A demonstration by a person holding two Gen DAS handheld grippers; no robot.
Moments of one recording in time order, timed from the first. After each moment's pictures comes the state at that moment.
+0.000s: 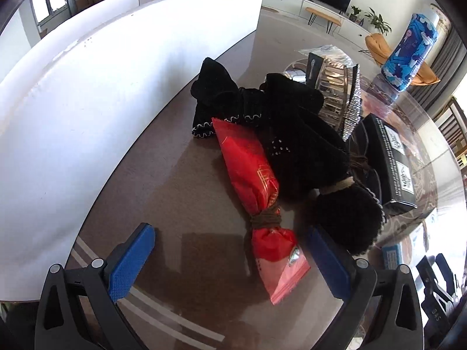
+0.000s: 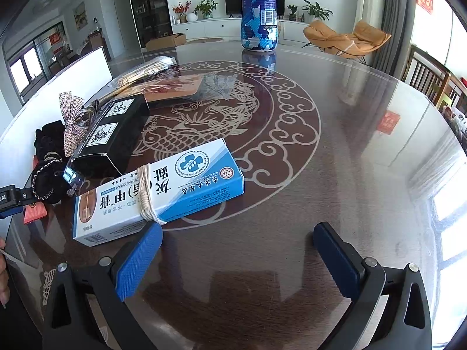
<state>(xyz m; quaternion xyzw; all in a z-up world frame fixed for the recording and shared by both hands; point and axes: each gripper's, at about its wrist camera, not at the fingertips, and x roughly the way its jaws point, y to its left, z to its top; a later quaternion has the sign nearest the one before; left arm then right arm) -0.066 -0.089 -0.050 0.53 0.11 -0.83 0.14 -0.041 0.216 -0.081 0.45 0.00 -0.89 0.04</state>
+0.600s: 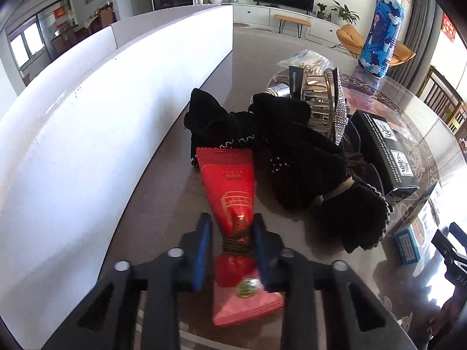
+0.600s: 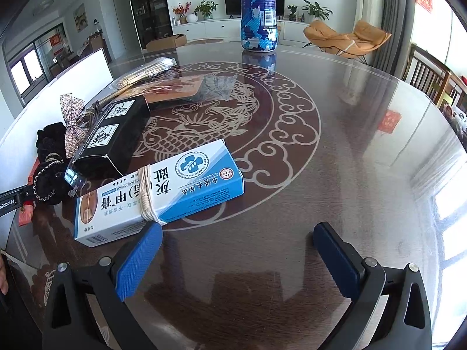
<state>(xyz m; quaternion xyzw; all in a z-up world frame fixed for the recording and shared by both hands) -0.059 -0.102 -0.040 0.49 0.06 -0.87 0.07 -0.040 0.217 -0.081 0.45 0.00 -0.89 0.05</state>
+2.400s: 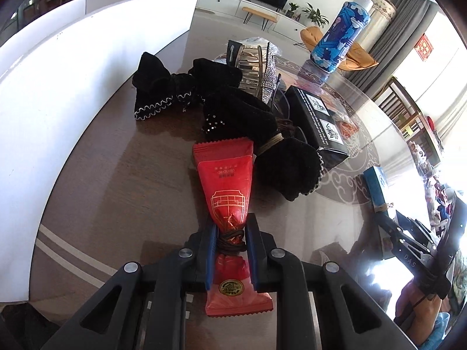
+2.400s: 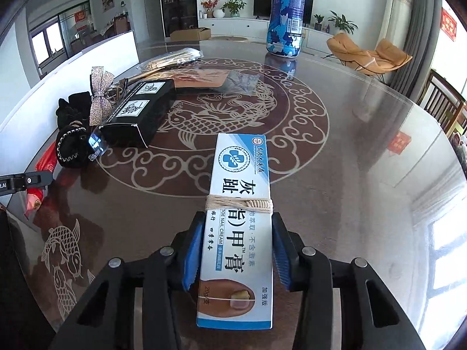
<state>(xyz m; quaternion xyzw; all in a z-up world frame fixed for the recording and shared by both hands) -0.032 -0.078 -0.043 0.51 0.15 -0.85 -0.04 -0.013 0.218 -0.072 0.45 0.06 -0.89 0.09</state>
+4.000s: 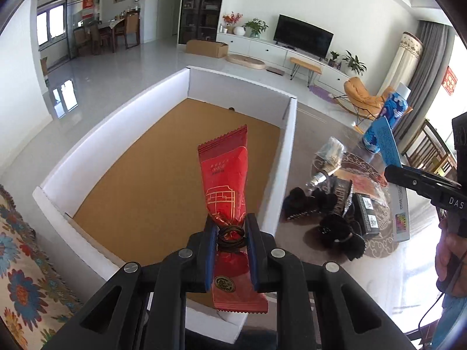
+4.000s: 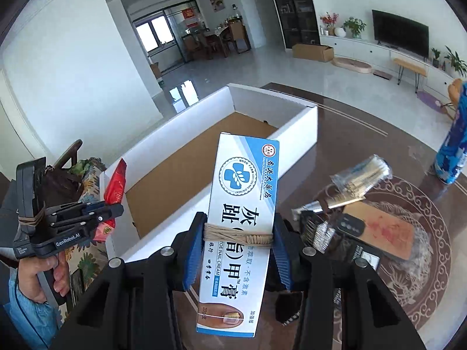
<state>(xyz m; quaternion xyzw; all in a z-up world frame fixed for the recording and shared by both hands) 0.006 -0.251 0.098 0.42 0.12 -0.89 0.09 -0.084 -0.036 0.101 0.41 0.04 -0.82 0.39</state>
